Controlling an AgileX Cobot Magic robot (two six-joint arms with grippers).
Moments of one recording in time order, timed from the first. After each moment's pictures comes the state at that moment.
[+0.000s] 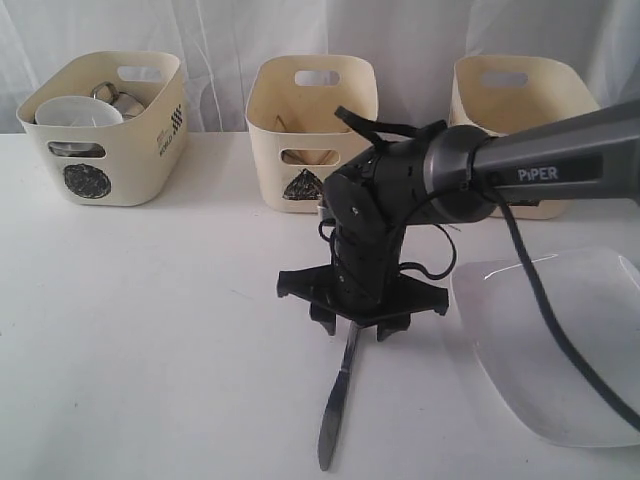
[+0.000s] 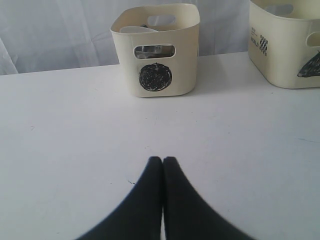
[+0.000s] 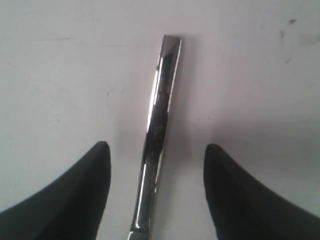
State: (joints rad) left arm -0.05 0.00 0.02 -0.13 0.21 0.19; right arm 0.53 2.01 -1.32 -0.14 0.77 0.87
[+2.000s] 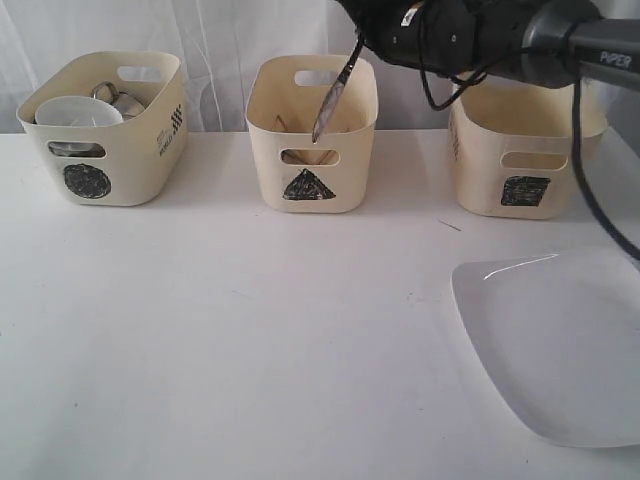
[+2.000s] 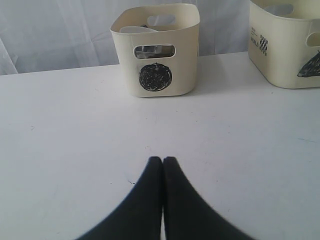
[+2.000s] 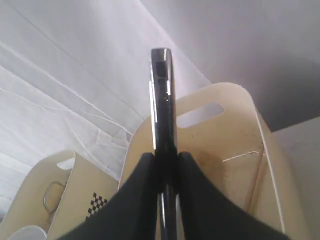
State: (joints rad) left arm -0.05 0.00 0.02 -0.13 0.21 0.19; right arm 0.20 2.11 -1.78 0.06 0.04 0.59
